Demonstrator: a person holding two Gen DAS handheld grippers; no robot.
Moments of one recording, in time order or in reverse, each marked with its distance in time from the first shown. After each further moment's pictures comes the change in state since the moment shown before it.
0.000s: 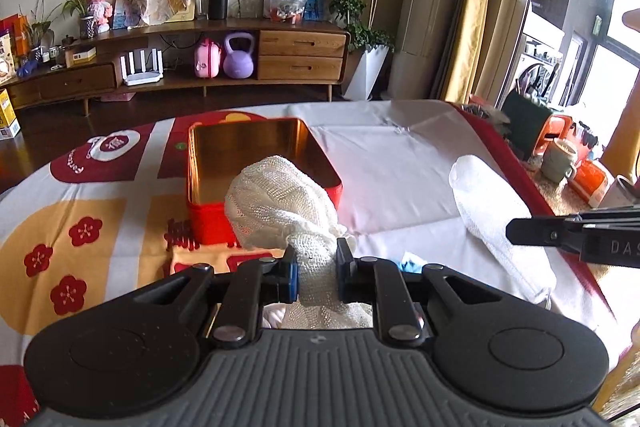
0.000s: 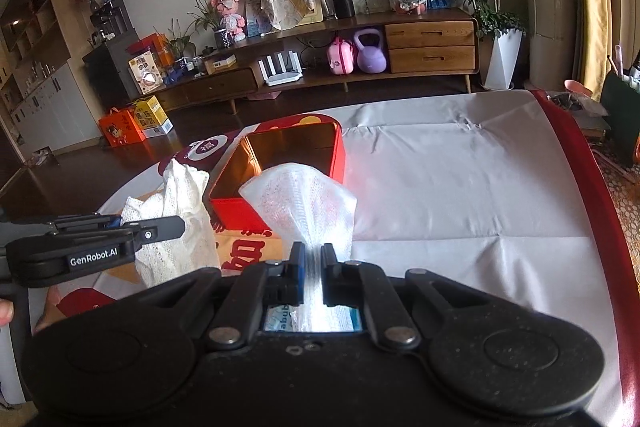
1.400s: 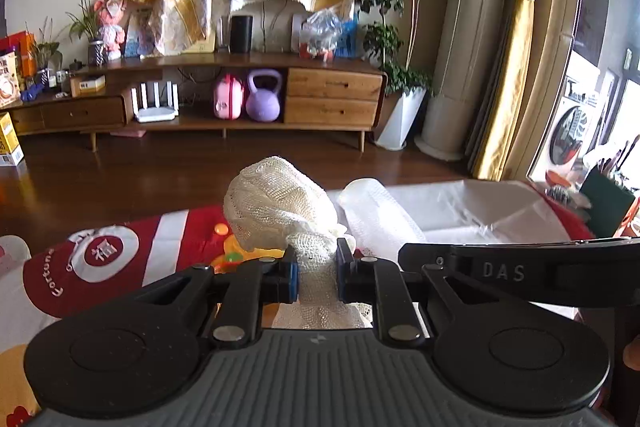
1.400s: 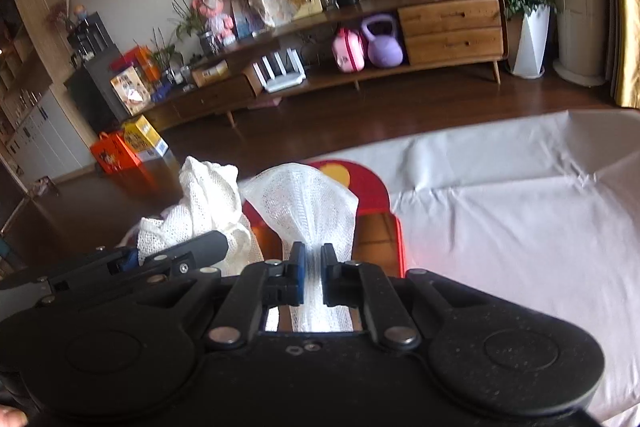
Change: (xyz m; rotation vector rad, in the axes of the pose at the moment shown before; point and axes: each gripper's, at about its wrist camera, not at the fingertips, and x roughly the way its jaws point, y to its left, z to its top) left arm 0.160 0.080 0.125 -0.028 -0.087 0.053; right arm 0.215 0.014 0.129 0.099 0.012 0.057
